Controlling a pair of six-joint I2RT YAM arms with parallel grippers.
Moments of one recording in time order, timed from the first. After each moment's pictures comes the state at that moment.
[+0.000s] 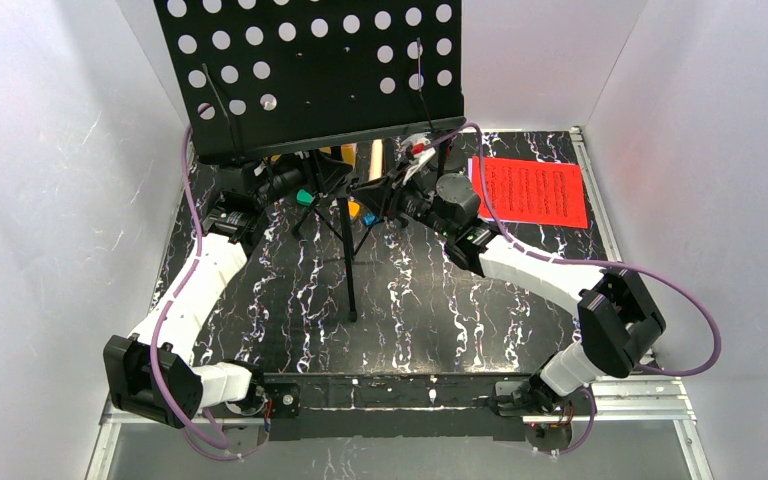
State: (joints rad) left arm -0.28 1.24 1.13 0.04 0.58 -0.22; right arm 0.79 1.51 1.03 0.56 -0.21 0.42
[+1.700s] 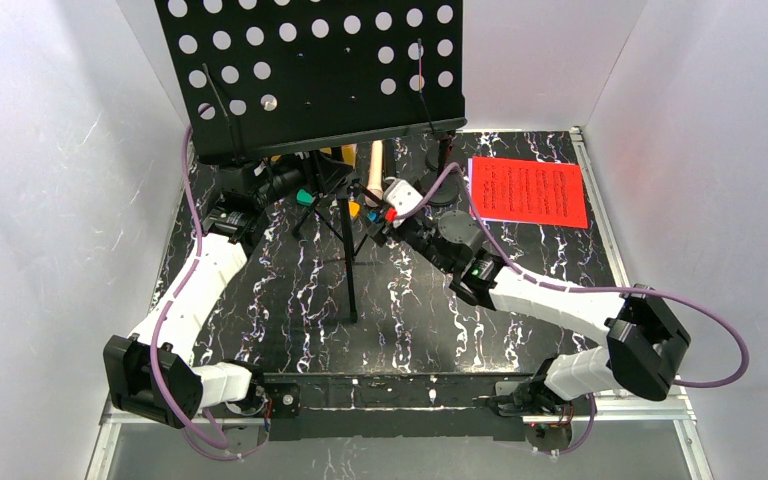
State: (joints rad) left arm -0.28 1.24 1.13 0.04 0.59 -0.23; right arm 0.96 1.36 0.87 0.62 0.08 -0.43
